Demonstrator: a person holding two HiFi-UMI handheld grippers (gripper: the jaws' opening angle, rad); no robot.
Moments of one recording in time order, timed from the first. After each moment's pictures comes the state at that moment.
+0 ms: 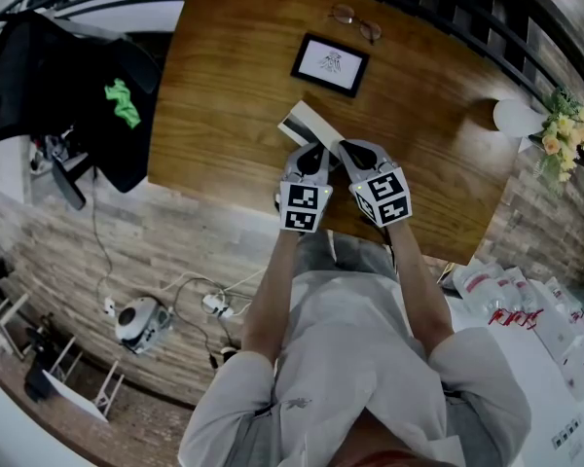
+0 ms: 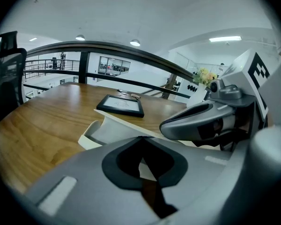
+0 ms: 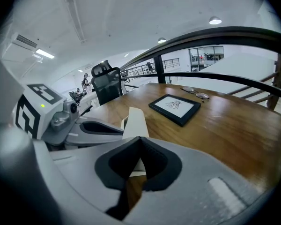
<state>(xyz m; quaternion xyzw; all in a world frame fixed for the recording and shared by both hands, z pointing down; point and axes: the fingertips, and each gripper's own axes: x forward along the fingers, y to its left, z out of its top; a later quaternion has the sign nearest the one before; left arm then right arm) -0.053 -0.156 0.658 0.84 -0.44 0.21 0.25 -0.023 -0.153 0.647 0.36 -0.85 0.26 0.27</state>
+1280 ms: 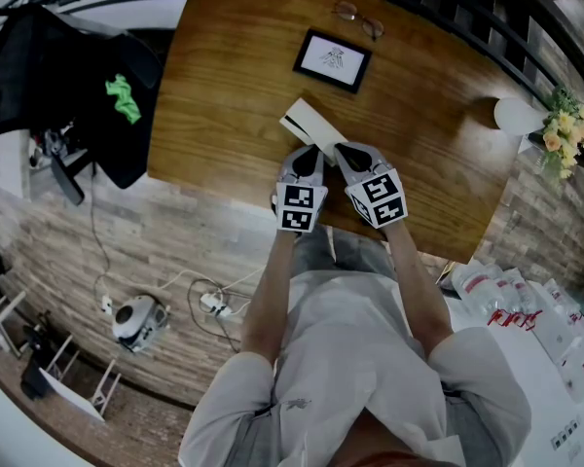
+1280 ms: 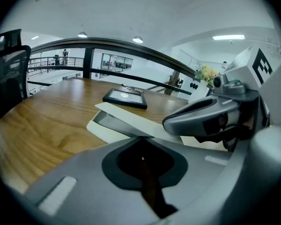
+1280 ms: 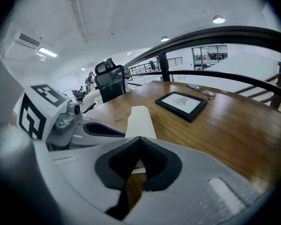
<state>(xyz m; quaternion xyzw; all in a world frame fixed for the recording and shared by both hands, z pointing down) -0.068 -0.138 0.672 0.82 -0.45 0.23 0.26 -0.037 -0.136 0.653 0.35 -0.86 0.26 0.28</state>
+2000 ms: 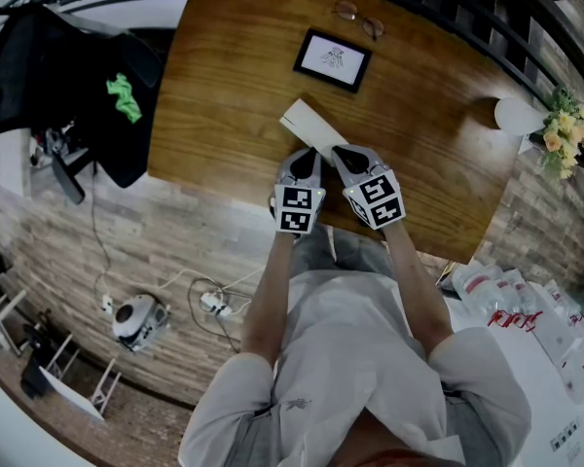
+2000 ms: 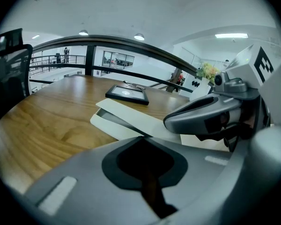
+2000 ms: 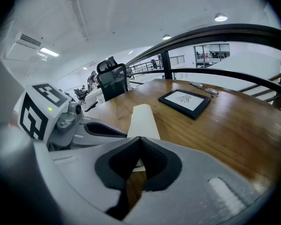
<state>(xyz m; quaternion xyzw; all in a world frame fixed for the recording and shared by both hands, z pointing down) -0.075 -0.130 0.680 0.81 -0.45 0.24 0.27 -0.042 -0.128 0.658 0.33 -0.86 0.26 0.28</state>
